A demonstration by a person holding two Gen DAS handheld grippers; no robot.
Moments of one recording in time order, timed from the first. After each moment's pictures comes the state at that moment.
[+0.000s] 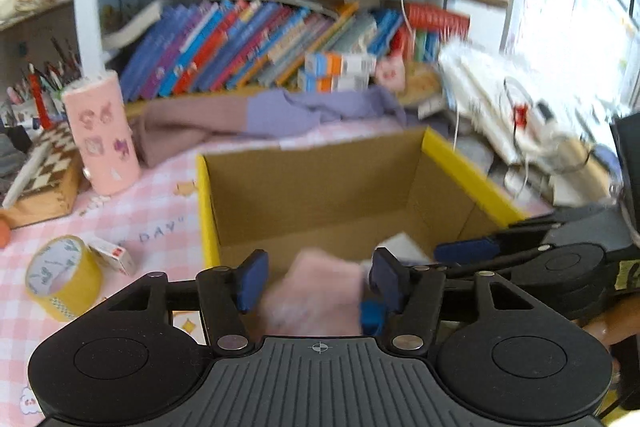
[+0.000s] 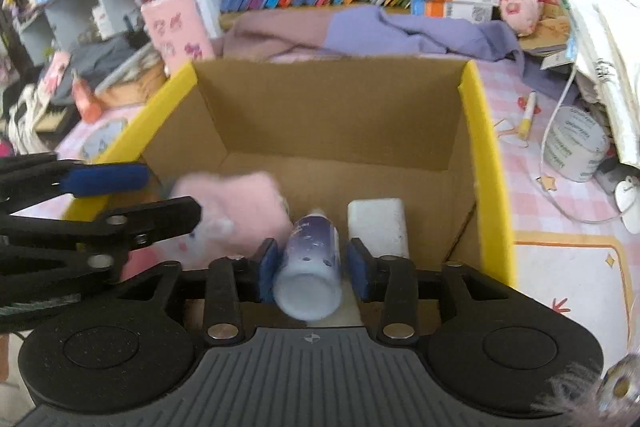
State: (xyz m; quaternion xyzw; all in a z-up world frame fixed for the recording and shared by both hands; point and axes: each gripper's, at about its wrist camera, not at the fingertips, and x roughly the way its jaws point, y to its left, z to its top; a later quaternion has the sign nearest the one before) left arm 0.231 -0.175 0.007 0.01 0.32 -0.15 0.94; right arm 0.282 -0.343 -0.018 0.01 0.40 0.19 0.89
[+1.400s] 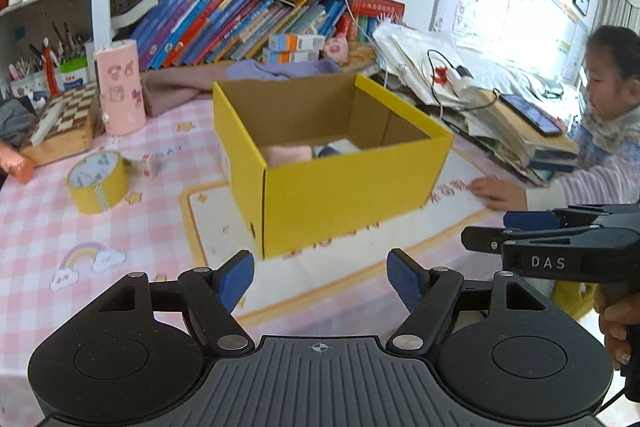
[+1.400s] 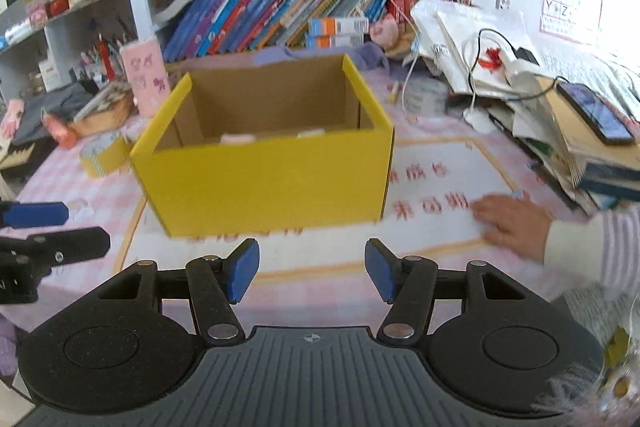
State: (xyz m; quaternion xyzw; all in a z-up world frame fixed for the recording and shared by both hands) left arm 0.072 -0.101 0.005 0.02 0.33 -0.23 0.91; right arm 0.059 -0.324 0.003 0.03 0.34 0.01 0.94
